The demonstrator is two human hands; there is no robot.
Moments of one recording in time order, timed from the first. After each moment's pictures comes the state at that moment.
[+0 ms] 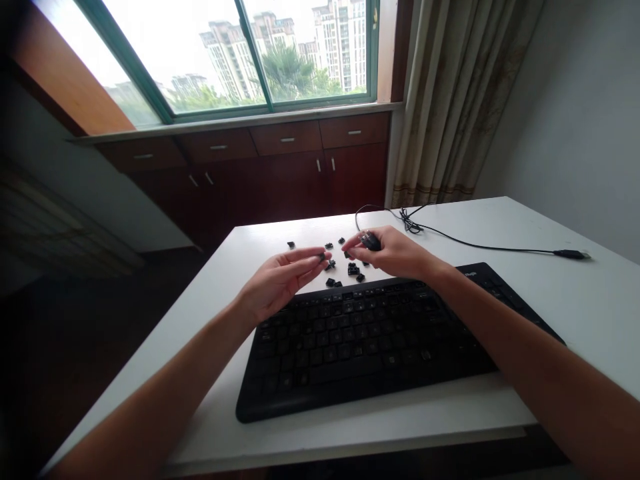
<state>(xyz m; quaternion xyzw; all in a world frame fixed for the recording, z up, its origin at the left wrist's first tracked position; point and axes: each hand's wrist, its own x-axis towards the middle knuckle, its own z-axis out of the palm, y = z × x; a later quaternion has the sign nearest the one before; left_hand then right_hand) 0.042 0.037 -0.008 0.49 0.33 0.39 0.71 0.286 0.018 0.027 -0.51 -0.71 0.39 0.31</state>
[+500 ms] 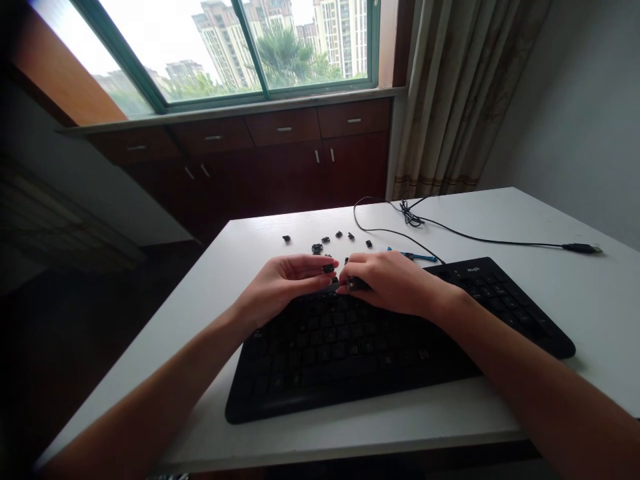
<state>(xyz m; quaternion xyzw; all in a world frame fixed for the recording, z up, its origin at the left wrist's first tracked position) 0.048 0.022 -0.013 0.60 0.34 0.32 0.65 0.283 -0.009 0.006 -0.39 -0.89 0.12 0.17</state>
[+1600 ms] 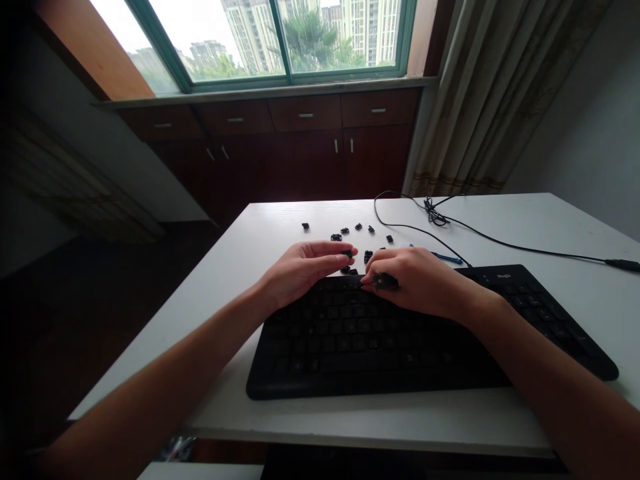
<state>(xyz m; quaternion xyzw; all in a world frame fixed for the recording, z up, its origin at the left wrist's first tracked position) 0.047 0.030 -0.020 0.52 0.32 0.35 0.71 0.285 -0.009 0.001 -0.38 -0.90 0.15 0.18</state>
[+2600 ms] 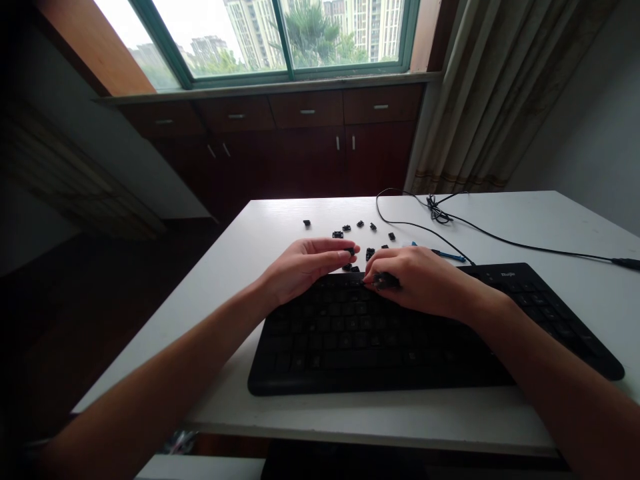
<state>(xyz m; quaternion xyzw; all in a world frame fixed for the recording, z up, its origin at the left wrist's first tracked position) 0.047 0.029 -0.017 0.52 0.31 0.35 0.72 0.286 -0.010 0.003 -0.37 -0.90 0.17 0.18</state>
